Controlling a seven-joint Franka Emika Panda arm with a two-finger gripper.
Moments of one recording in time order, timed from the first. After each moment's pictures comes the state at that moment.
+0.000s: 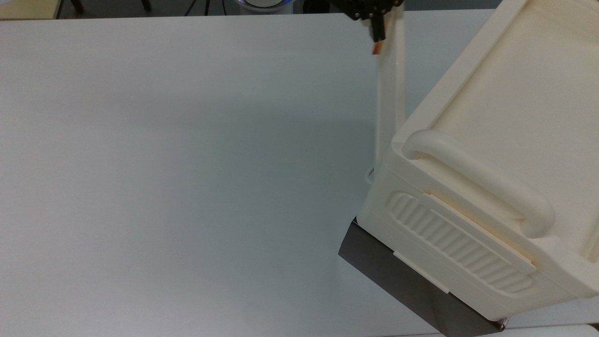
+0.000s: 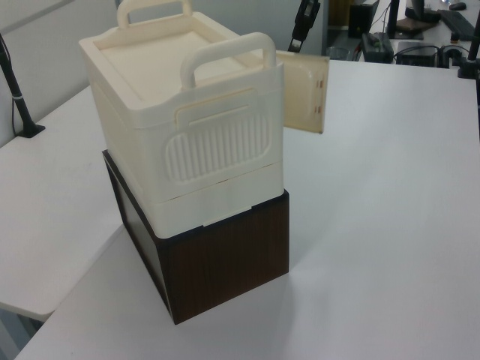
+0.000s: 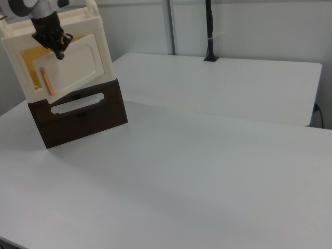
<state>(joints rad) 0.02 0.14 0.29 -1.37 0.13 1.85 0.03</state>
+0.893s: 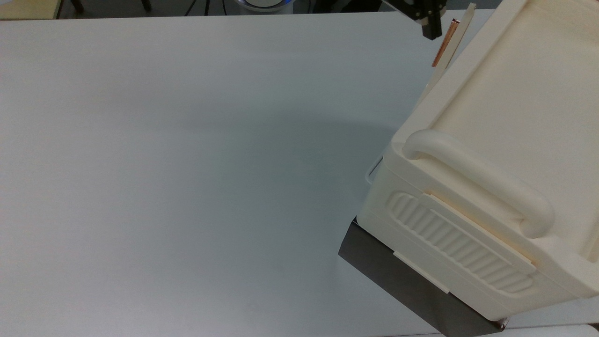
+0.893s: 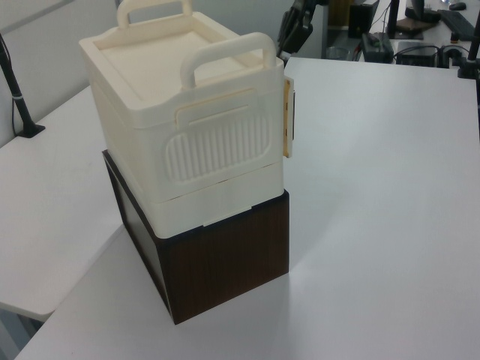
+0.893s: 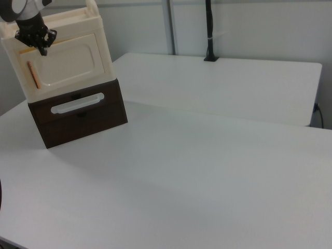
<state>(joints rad) 0.11 0.16 0.31 -1.37 0.15 1.98 -0.16</state>
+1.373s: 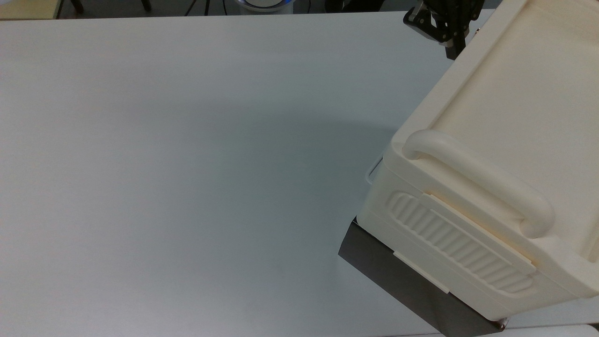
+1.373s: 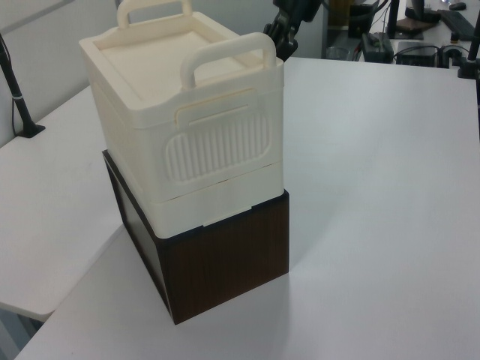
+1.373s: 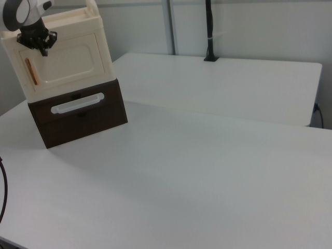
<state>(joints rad) 0.14 0.21 0.31 -1.38 0.14 2.10 -0.23</state>
